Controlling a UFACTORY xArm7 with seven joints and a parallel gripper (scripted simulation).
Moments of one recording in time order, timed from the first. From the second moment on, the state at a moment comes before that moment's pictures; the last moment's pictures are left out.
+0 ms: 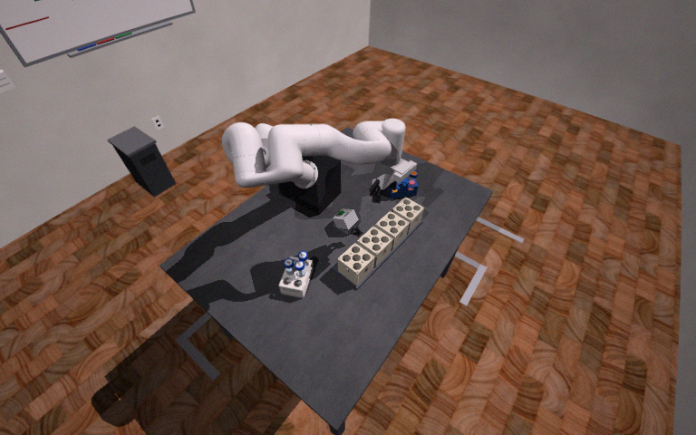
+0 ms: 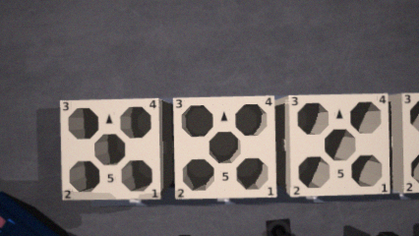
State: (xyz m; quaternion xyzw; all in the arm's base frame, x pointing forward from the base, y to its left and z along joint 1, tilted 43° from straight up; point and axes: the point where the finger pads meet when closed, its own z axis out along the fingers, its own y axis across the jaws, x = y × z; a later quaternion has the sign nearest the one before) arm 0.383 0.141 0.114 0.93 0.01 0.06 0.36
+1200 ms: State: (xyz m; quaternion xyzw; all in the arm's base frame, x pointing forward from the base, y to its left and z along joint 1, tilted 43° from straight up) arm 0.340 0.219 0.034 0.89 -0.28 0.17 0.33
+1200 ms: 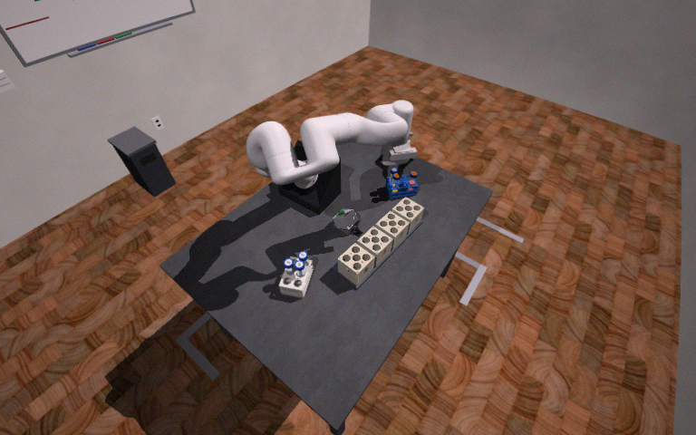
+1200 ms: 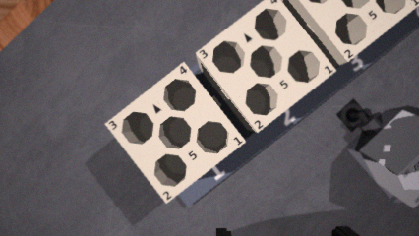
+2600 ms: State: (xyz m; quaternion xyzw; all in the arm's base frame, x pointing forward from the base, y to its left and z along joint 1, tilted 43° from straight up) arm 0.286 0.312 -0.060 0.89 -0.28 0.17 0.33
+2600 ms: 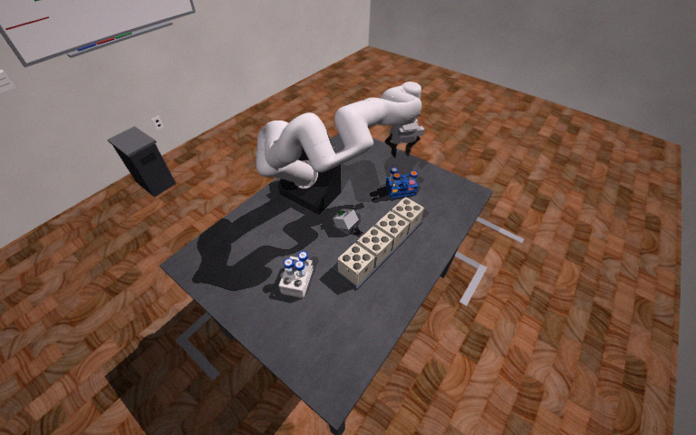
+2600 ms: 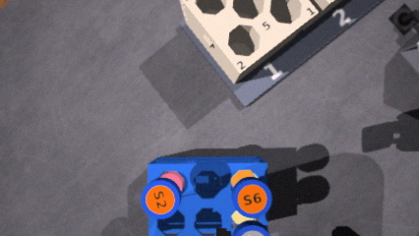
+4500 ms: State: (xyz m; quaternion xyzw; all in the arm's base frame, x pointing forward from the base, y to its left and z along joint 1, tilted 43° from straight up) arm 0.298 0.244 -0.133 0.89 -0.28 0.17 0.33
